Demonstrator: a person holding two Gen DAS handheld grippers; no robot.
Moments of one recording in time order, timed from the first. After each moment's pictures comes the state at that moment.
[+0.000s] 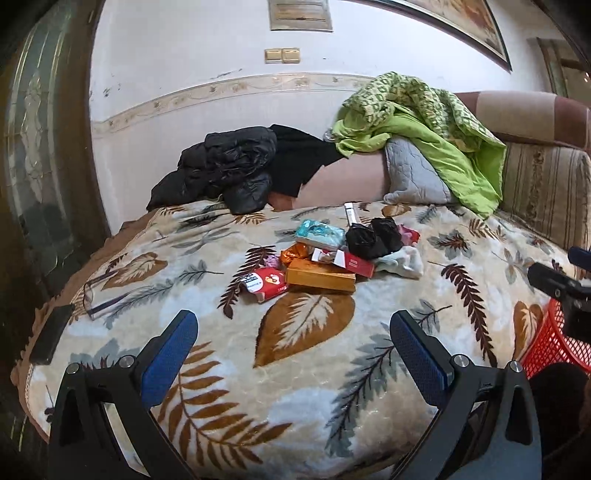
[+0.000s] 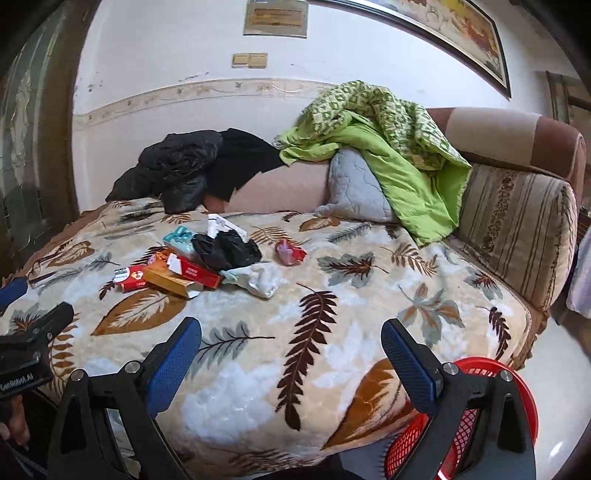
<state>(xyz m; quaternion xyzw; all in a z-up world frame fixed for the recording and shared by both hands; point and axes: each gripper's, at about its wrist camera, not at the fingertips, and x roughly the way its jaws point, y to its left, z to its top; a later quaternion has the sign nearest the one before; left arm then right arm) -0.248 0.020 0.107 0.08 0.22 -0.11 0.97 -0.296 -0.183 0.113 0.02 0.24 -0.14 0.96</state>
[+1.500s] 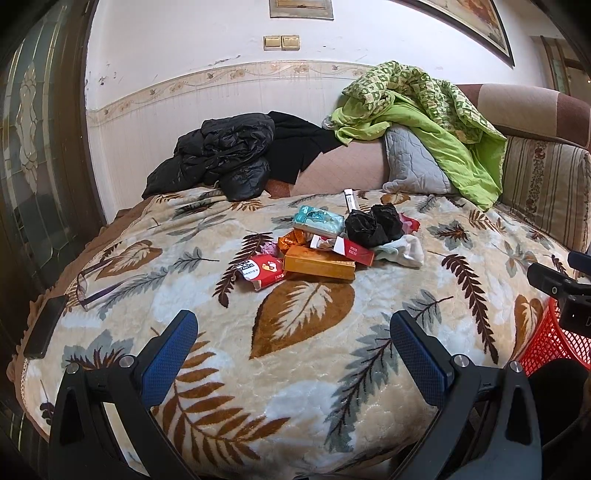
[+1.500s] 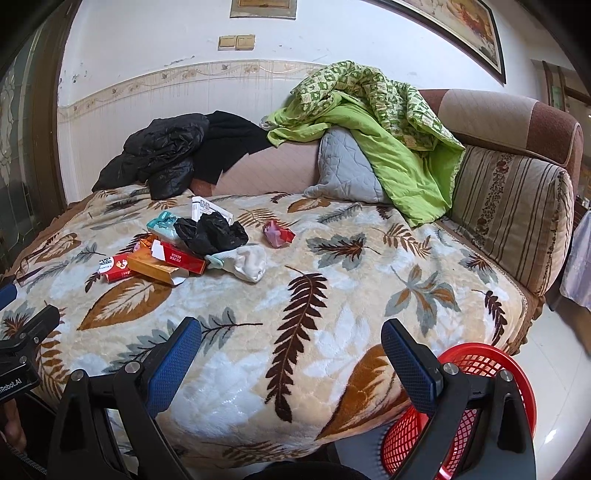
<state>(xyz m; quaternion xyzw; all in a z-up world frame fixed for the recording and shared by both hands) -0.241 0.023 0.101 0.08 0.24 -0.12 0.96 -0.289 -0.190 0.108 0.03 0.27 -0.15 0.95</state>
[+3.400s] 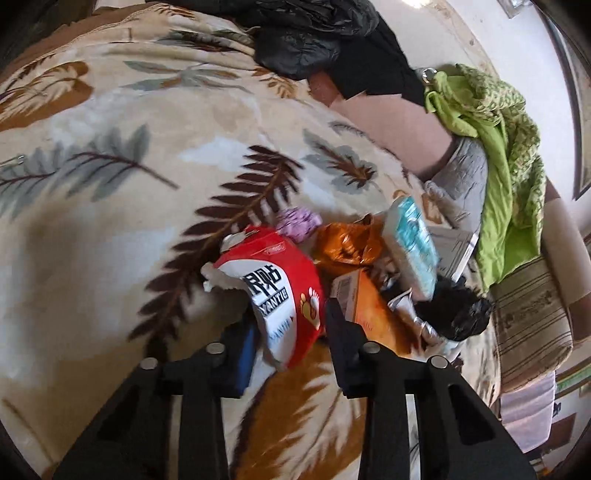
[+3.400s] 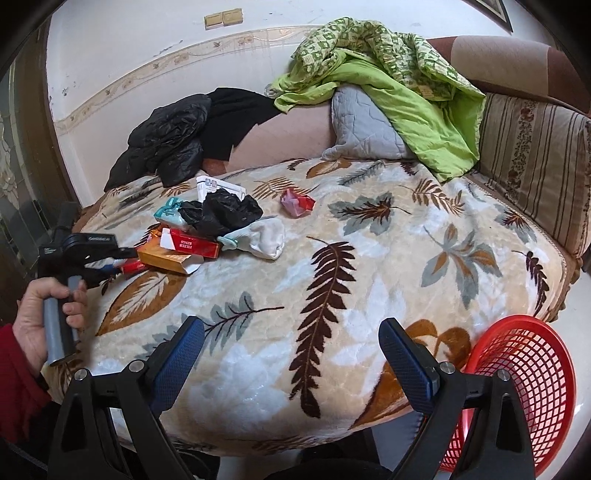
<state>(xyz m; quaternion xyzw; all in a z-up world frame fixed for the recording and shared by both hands) 0.006 0.066 0.036 -0.23 0.48 -0.16 0.83 -0.259 -0.214 0.091 0.11 0.33 -0.10 0.93</state>
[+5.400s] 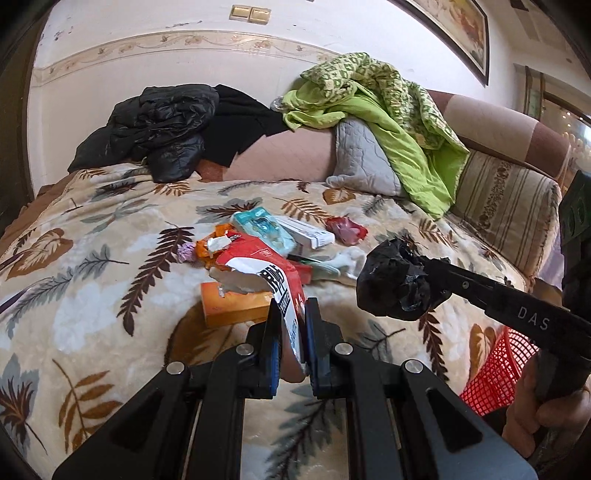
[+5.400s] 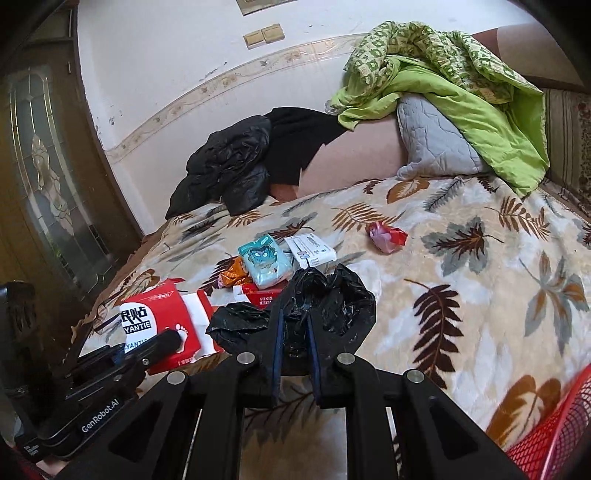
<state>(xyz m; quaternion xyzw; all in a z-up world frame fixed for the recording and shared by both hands) -0.169 -0.010 0.104 0.00 0.29 -0.25 0.92 -0.197 -0.194 0.100 0.16 0.27 0.03 0.95</state>
